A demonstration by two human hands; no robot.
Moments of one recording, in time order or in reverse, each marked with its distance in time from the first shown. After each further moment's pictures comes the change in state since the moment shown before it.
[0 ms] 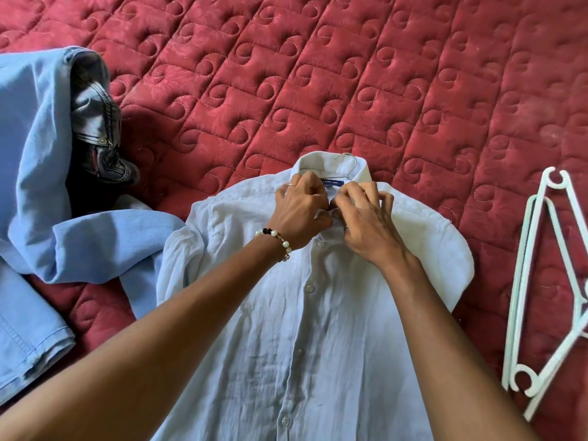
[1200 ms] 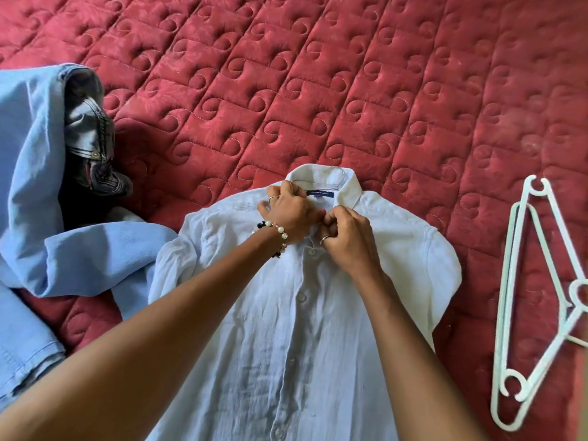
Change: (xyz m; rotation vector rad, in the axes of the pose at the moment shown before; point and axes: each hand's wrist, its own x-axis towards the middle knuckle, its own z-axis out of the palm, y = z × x) left_hand 0.023 -0.003 0.010 0.001 -0.141 -0.395; right_hand -0.004 -0.025 -0.004 0.451 0.037 0.372
